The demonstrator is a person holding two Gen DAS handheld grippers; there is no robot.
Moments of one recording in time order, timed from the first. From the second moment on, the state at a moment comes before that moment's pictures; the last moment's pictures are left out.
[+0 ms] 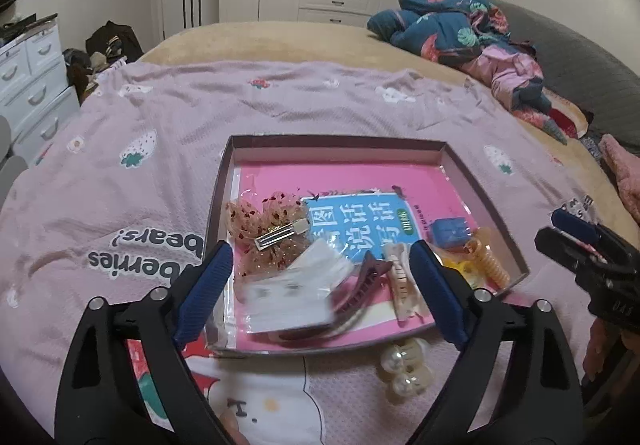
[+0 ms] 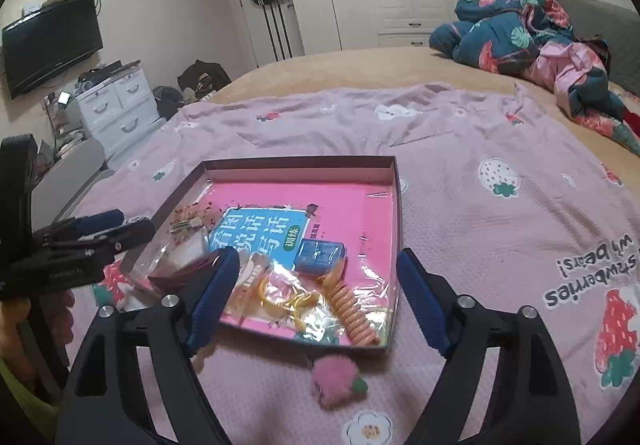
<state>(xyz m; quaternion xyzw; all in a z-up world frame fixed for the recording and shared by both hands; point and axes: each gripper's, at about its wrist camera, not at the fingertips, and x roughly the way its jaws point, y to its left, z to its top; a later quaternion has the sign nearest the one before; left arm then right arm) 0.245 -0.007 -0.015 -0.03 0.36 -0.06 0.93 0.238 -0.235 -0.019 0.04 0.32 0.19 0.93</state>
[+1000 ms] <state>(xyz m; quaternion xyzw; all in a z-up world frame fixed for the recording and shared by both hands) 0.182 -0.028 -0.052 -0.03 0.42 -0.08 0.90 0.208 -0.240 -0.070 0.01 0.41 0.19 0.89</state>
